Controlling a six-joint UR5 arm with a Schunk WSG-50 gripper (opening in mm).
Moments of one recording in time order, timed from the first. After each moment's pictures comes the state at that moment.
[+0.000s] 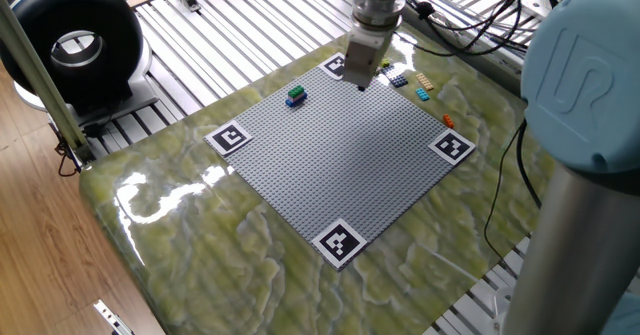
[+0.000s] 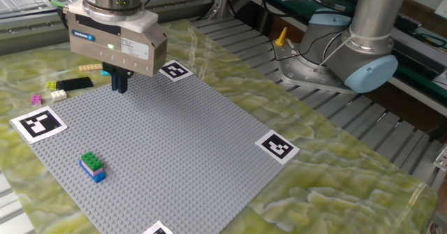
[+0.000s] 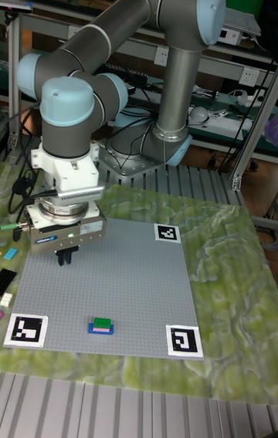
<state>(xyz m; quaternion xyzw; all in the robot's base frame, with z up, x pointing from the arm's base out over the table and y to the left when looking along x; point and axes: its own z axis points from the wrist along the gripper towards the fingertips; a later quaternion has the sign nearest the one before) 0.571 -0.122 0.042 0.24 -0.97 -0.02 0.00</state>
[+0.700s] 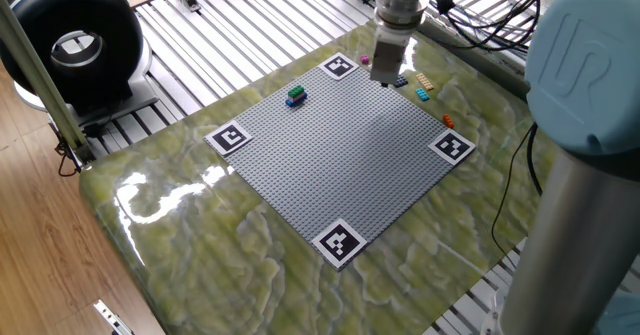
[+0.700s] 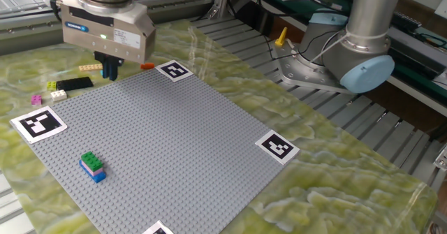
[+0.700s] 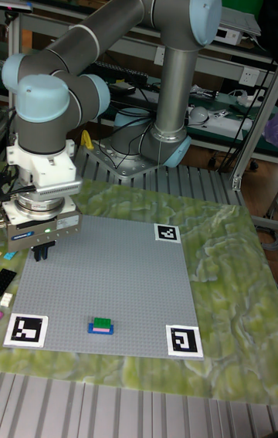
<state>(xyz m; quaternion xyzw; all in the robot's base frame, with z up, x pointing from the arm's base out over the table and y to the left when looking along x) 0.563 -0.171 0.032 0.29 -0.96 -0.01 0.00</state>
